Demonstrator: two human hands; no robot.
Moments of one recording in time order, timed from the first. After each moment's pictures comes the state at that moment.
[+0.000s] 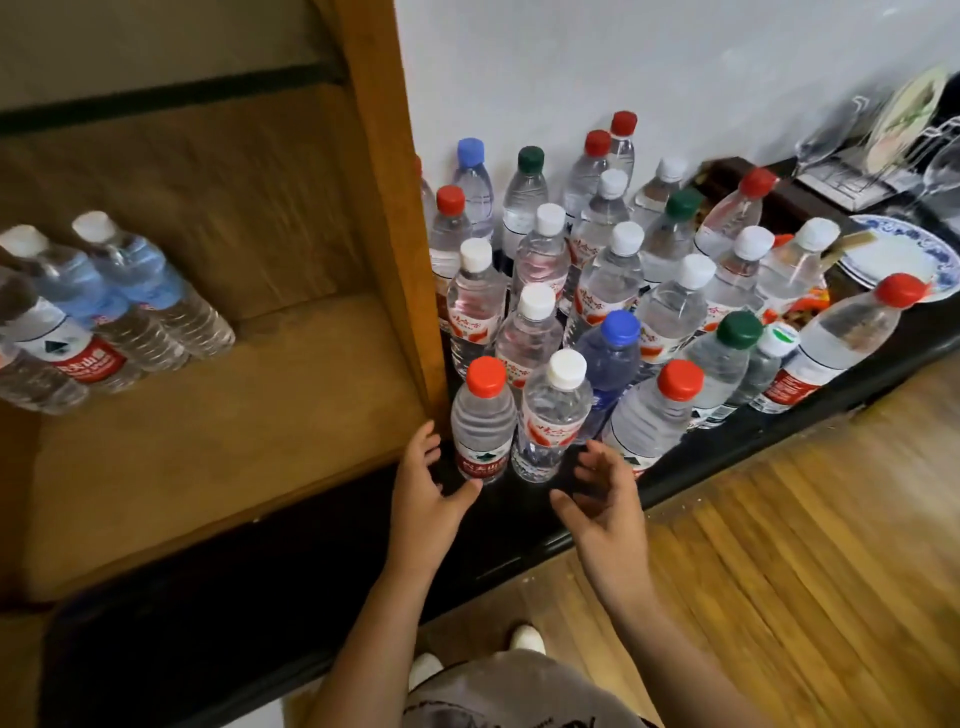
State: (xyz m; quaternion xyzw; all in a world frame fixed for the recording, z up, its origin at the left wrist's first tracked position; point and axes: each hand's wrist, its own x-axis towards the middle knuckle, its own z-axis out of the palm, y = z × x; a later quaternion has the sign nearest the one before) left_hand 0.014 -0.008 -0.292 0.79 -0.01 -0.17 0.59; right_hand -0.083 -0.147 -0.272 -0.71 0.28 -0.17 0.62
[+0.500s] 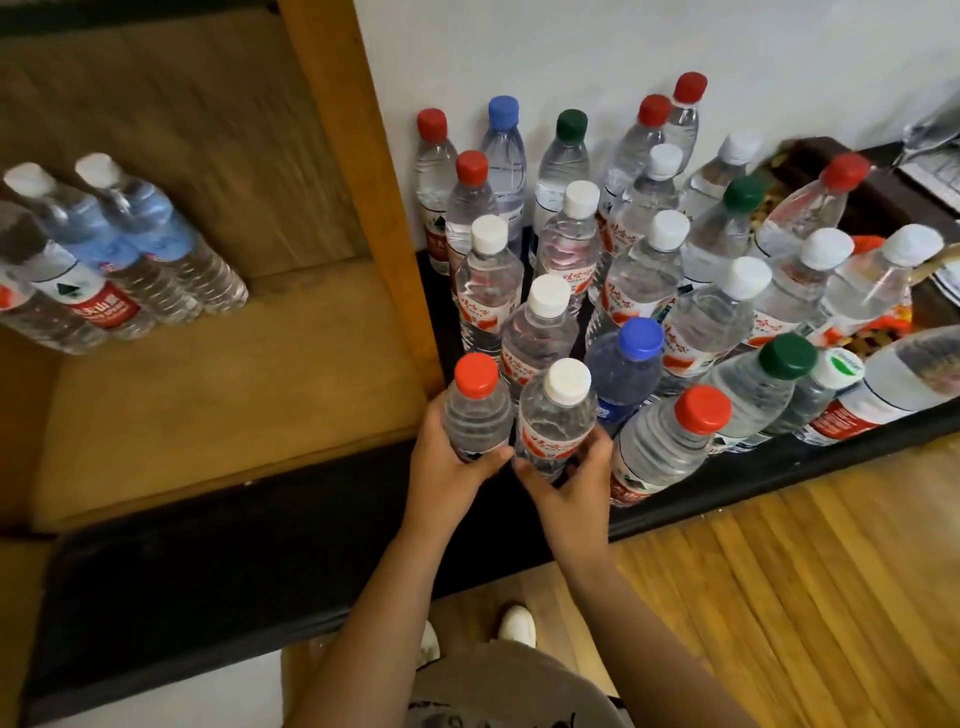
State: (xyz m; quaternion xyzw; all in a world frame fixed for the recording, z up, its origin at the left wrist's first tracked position) left_hand 0.027 -0.051 -0.297 0.76 -0.04 -0.11 0.64; right_hand -0.036 -0.165 -0.307 -0.73 0.25 -0.14 0.62
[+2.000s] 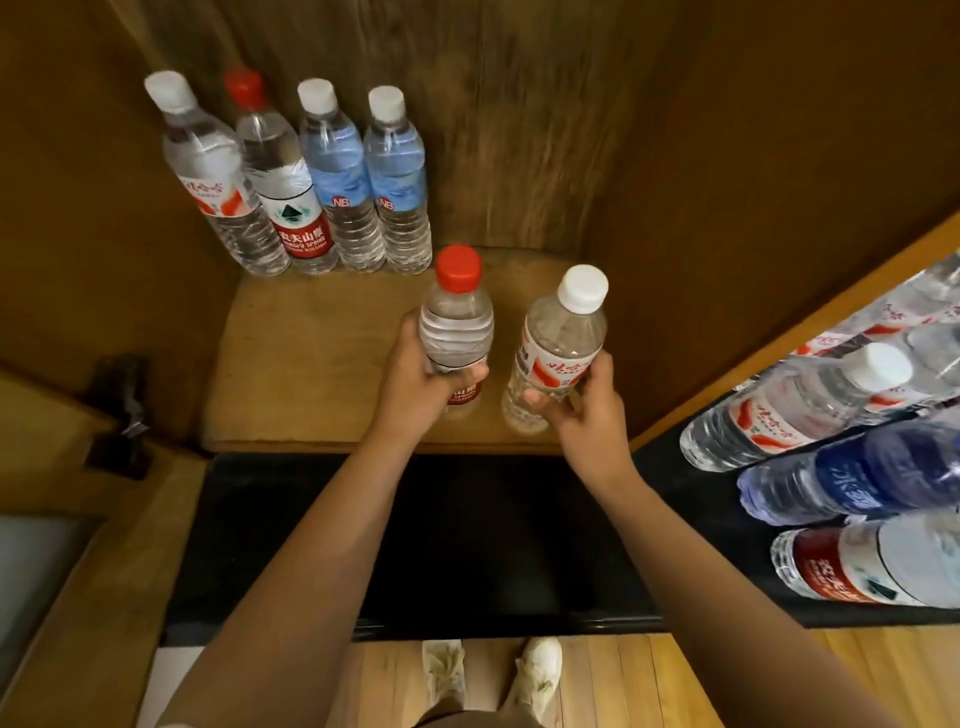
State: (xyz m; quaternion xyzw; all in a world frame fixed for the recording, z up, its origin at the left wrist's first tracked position) left_hand 0.142 0.151 -0.289 0.74 0.03 -0.02 0.67; right_hand 0.099 -0.020 -0.292 -0.82 0.05 -0.02 0.58
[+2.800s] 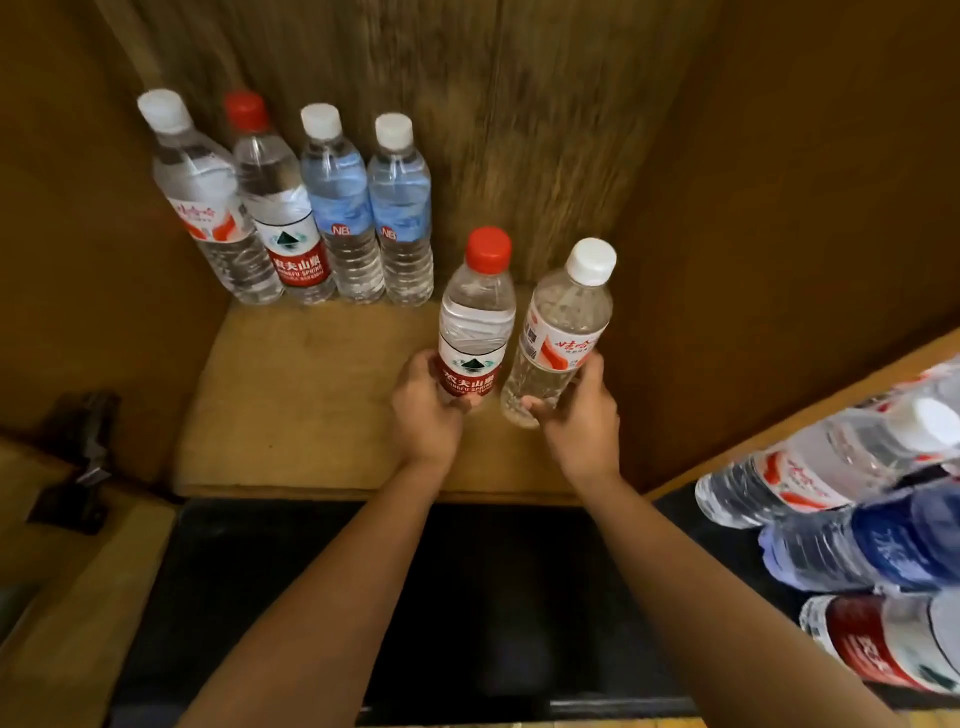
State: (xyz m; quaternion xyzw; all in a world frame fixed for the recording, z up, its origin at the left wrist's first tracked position) left_hand 0.177 0.133 -0.335 0.85 0.15 0.06 0.50; right_hand 0.156 -0.014 -0.316 -0.90 0.11 -0.07 0.41
